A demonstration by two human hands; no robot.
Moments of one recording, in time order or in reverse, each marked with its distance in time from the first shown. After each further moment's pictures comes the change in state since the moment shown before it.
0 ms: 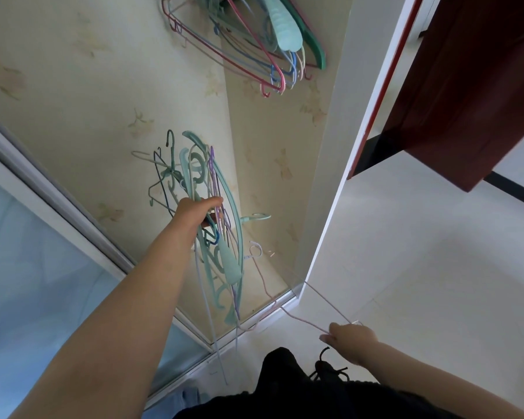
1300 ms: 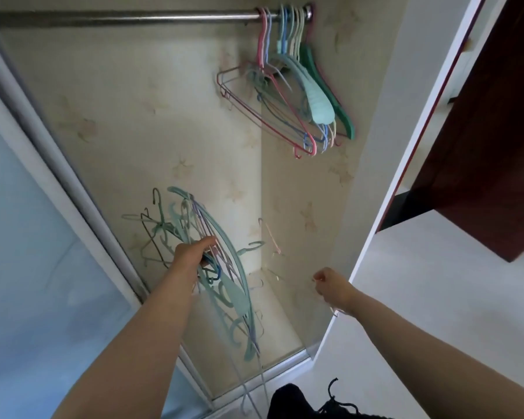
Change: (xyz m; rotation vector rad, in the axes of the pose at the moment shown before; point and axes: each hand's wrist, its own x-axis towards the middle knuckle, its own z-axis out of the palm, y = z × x) left_hand -0.001 0.003 -0.039 -0.214 0.192 -0.076; right_hand 0.045 -0.057 -0.216 0.798 0.300 -0.053
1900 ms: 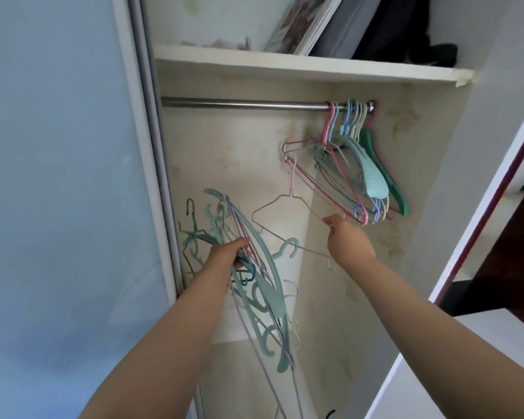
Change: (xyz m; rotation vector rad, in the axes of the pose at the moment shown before) left_hand -0.019 0.090 -0.020 -0.348 -0.004 0.131; right_hand 0.000 -0.206 -0.078 -0.345 0.442 -0.550
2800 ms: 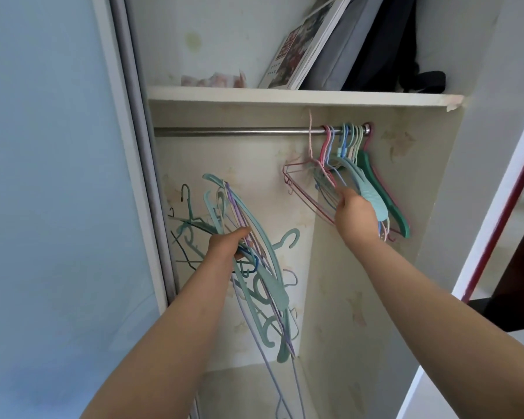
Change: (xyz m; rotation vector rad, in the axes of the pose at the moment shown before) left_hand -0.001 0.067 0.032 0.002 0.048 0.139; right_hand 0.064 -0.017 -0.047 0.165 0.379 -0.057
